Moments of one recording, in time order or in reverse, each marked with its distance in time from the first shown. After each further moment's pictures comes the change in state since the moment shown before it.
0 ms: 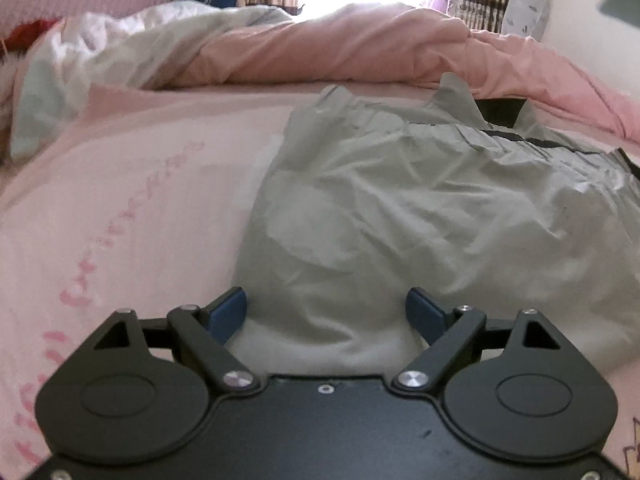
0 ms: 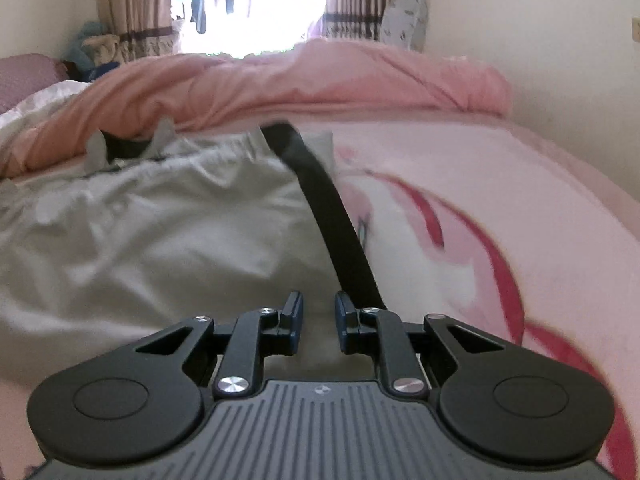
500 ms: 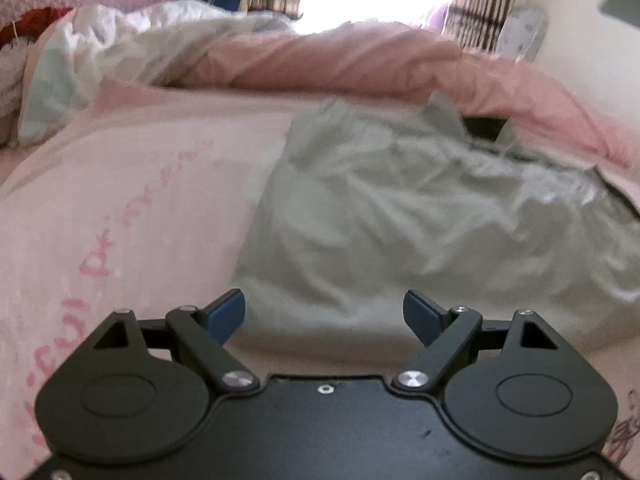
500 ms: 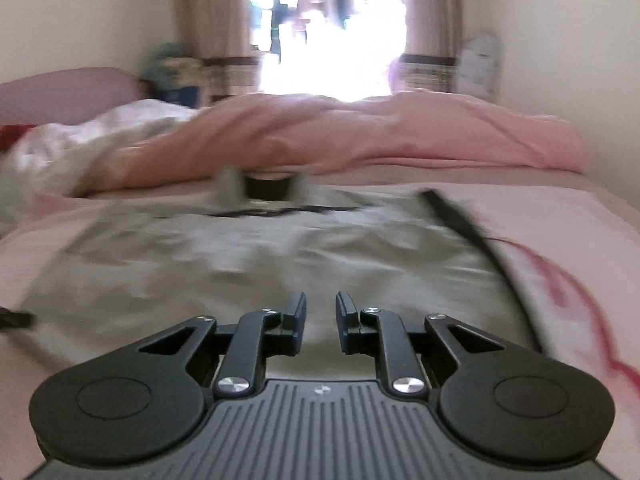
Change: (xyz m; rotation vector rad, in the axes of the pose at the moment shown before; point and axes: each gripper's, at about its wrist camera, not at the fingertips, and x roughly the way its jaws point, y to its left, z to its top) left arm -0.034 0.004 -0.013 -0.027 0.001 -0.029; right arm -0.057 0.135 0.028 -0.092 -0.093 0.243
